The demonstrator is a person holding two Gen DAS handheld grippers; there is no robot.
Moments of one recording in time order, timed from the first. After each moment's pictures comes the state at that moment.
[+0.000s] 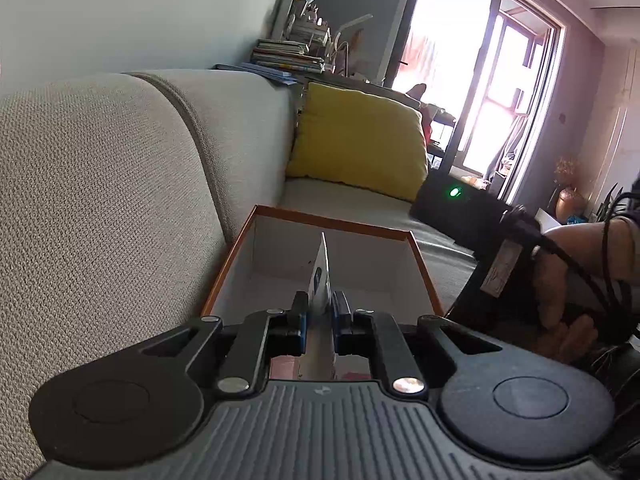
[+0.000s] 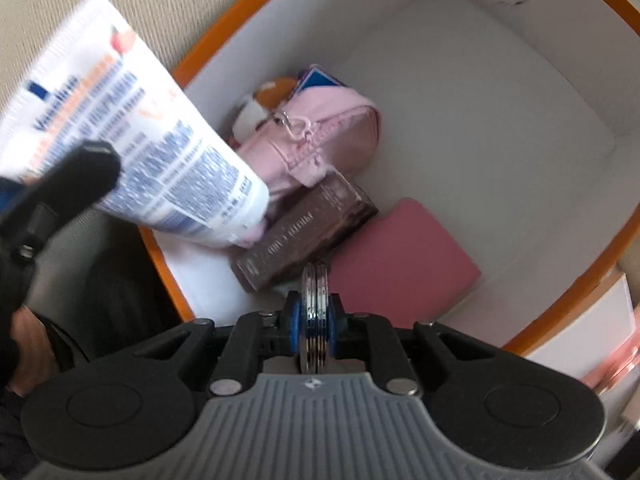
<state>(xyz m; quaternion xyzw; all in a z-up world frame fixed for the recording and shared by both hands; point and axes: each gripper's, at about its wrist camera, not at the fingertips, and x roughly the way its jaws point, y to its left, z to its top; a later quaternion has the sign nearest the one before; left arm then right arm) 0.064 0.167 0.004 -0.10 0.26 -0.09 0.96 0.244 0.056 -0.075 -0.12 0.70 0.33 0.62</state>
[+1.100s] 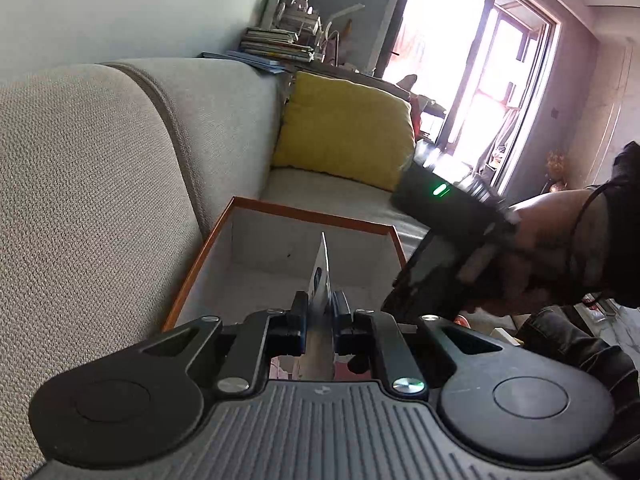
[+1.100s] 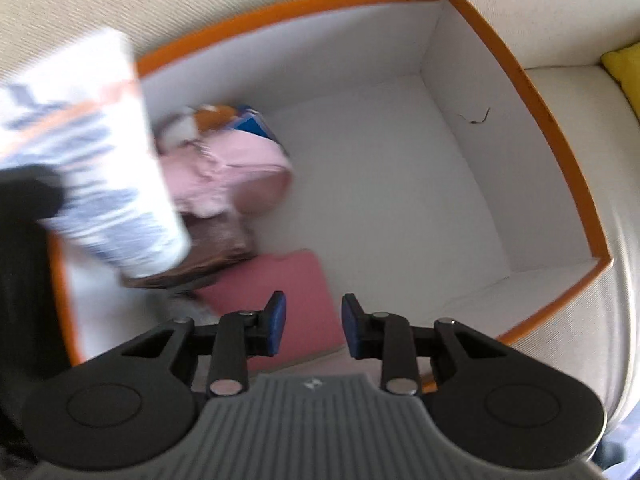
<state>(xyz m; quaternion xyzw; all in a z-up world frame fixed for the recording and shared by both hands) 0.084 0.156 0.004 -0.11 0.28 -0.10 0.95 0.249 0.086 -0.070 -0.33 0.57 0.35 0.66</state>
